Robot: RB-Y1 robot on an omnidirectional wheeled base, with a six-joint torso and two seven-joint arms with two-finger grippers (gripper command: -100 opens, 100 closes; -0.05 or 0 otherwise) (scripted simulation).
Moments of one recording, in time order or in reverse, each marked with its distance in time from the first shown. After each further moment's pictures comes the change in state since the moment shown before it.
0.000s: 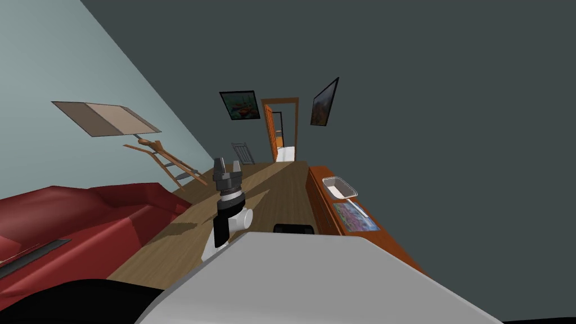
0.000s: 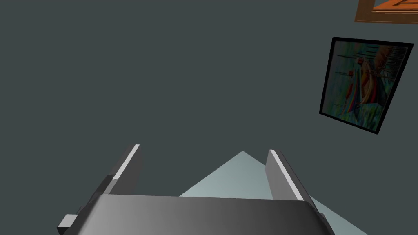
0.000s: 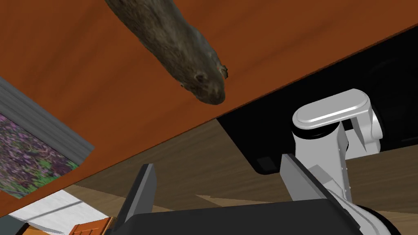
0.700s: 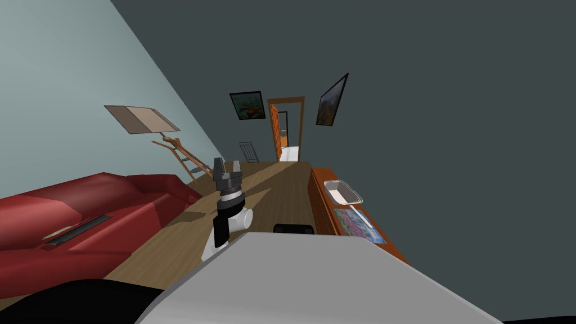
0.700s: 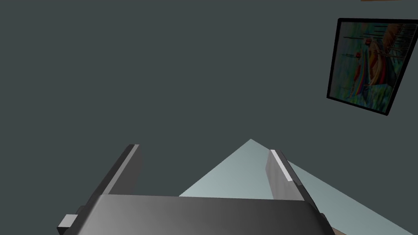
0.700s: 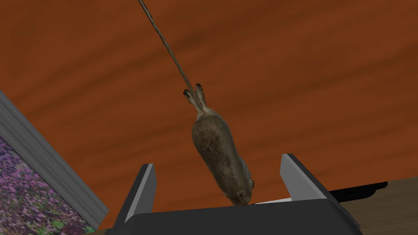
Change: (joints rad) left arm 0.000 0.000 0.000 0.000 0.000 0.000 0.000; right arm 0.031 -0.027 0.008 0.118 0.088 0.002 0.078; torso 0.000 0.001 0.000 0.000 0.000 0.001
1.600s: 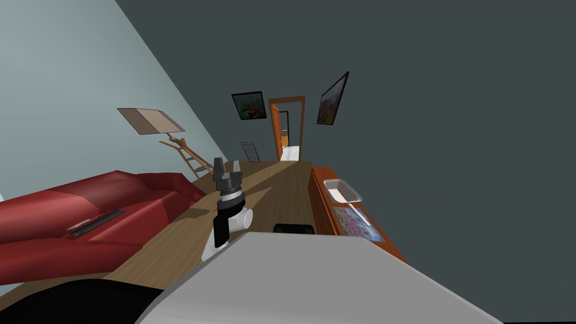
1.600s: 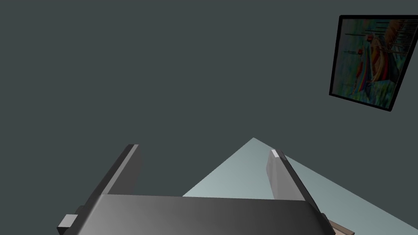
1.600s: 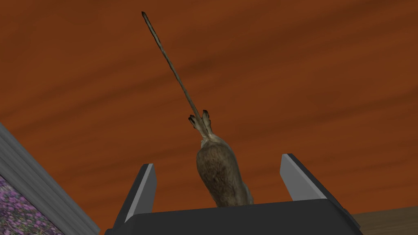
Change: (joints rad) left arm 0.000 0.000 0.000 0.000 0.000 0.000 0.000; right arm -0.121 -0.044 0.163 0.080 -0.137 0.030 0.048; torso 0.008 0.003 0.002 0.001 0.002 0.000
